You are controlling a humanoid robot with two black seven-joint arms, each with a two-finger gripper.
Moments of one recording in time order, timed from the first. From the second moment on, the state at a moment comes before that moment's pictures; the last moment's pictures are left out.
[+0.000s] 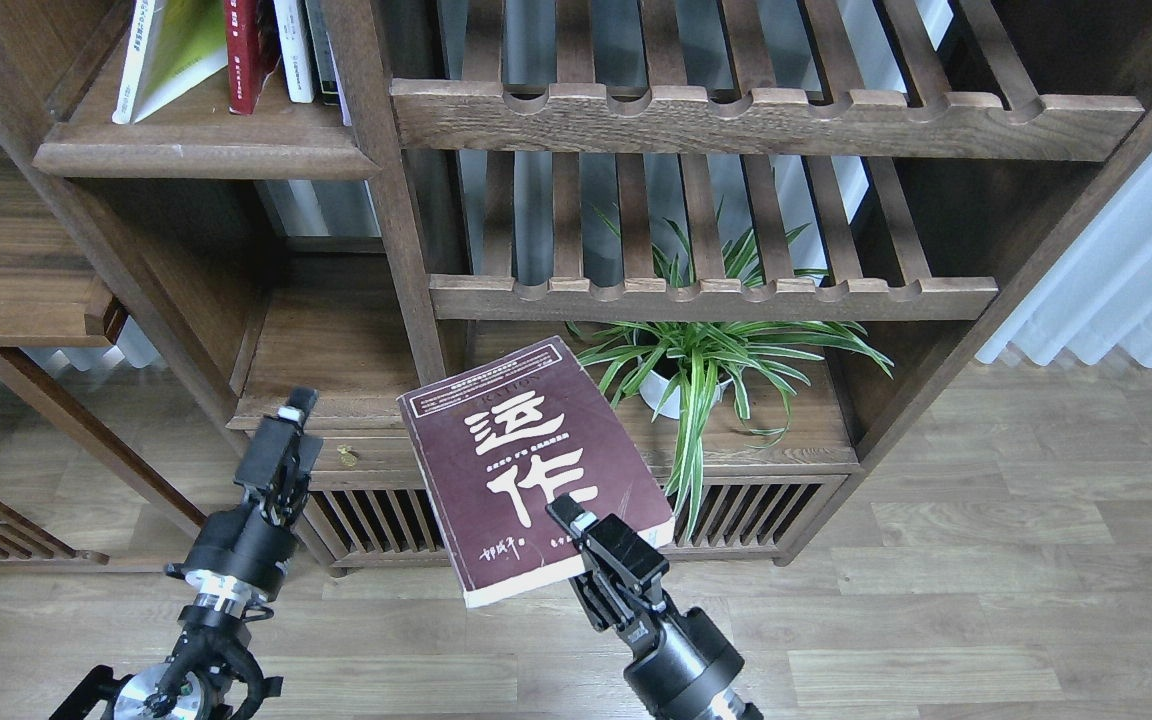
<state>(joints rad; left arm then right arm) 0.06 0.00 -1.27 -1.20 -0.06 -0.49 -0.03 -0.28 0.01 0.83 1.42 0.16 0.58 -0.03</state>
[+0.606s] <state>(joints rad) 0.30 0.00 -1.11 -1.38 -0.20 -0.49 -0.16 -0.29 0.02 0.84 1.42 0.16 0.58 -0.04</state>
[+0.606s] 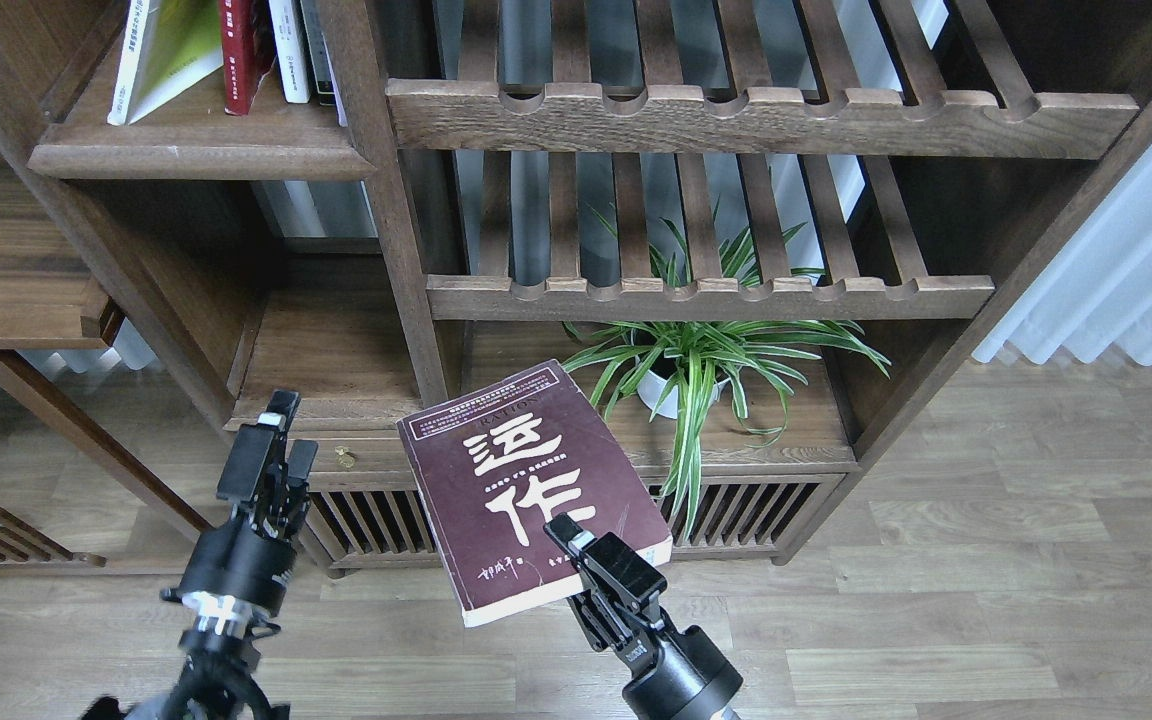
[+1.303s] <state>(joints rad) 0.26 0.00 -0.90 -1.38 -0.29 -0.49 -0.15 -0.26 0.01 0.73 1.39 0.22 0.58 -0.19</state>
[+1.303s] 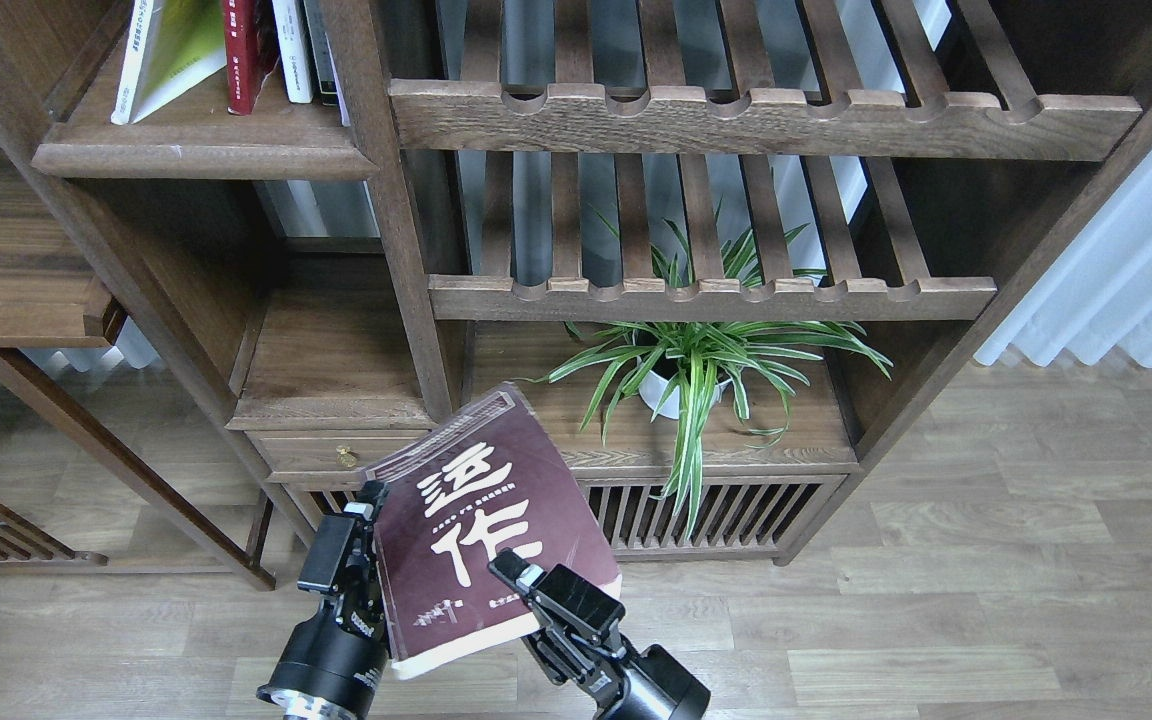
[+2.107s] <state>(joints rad) 0.21 0.26 -0.84 -1.38 -0.36 -0.49 -0.17 -0.09 -0.18 0.68 1.35 0.35 0.58 -0.26</state>
